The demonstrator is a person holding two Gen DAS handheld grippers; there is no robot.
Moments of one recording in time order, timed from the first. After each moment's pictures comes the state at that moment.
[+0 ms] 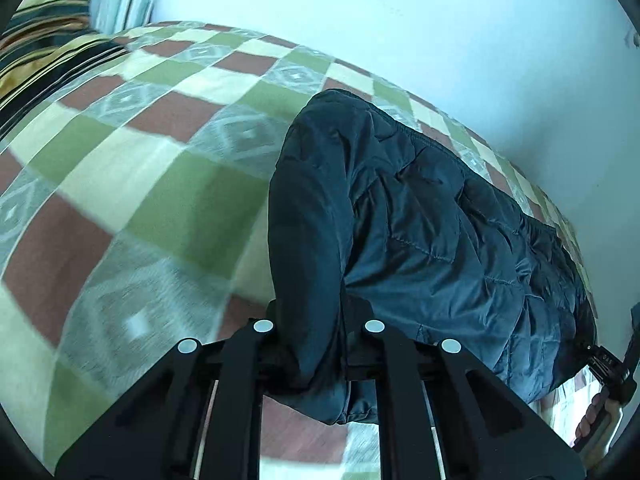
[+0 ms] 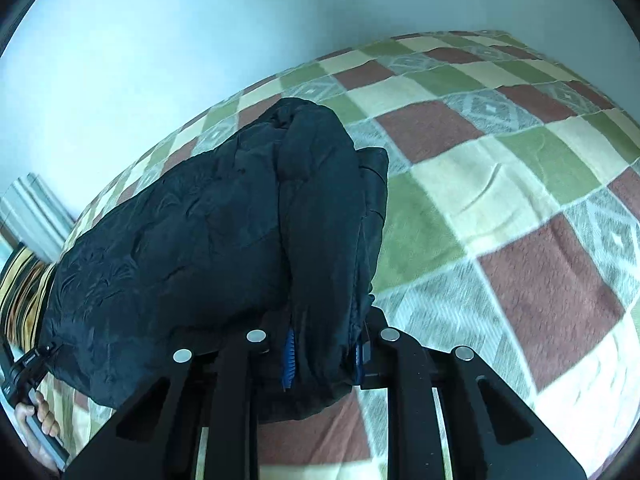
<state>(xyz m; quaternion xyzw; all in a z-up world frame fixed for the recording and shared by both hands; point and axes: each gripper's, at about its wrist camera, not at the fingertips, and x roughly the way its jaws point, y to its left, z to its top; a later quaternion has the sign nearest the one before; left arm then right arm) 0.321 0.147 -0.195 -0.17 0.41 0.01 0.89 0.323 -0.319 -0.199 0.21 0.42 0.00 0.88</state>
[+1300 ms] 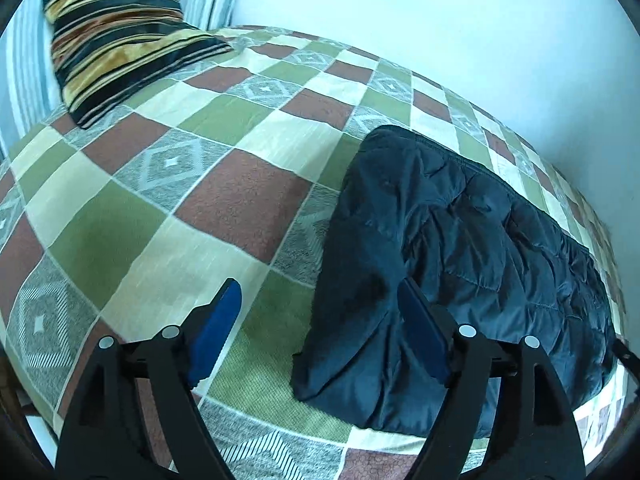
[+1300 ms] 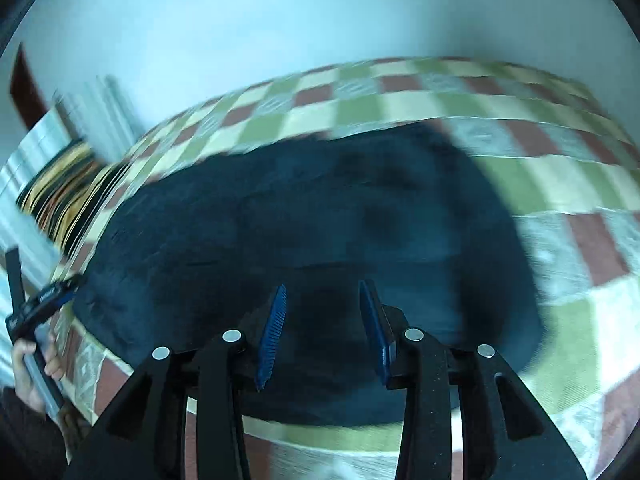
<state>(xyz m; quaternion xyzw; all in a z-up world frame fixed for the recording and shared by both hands) 0.212 0.229 -0.173 -0.15 0.42 0.10 0.89 0.240 -0.163 -0.151 0.10 0.43 0.13 0.89</state>
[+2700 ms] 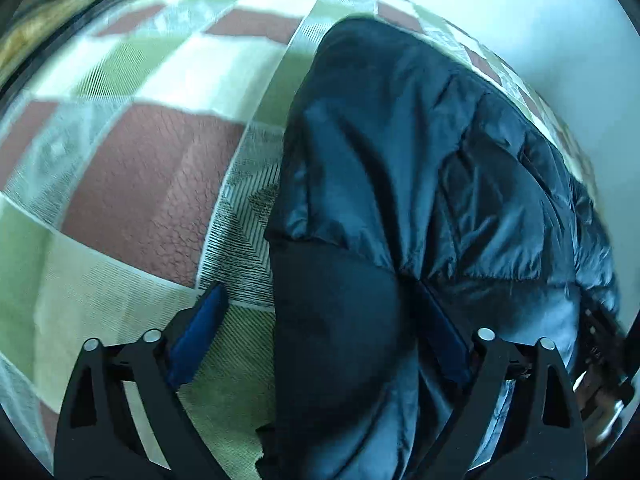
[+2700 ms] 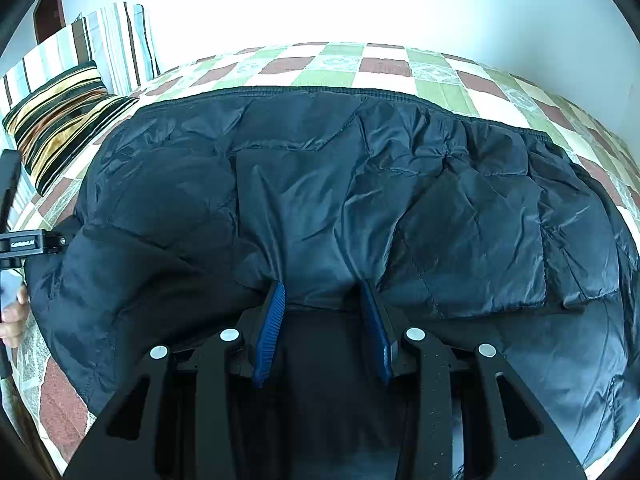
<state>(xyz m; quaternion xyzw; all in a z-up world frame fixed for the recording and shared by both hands) 0.279 0.231 -0.235 -0.13 0.54 -0.02 0.83 0.274 -0.060 -0.205 0.00 0.43 0.13 0.89</state>
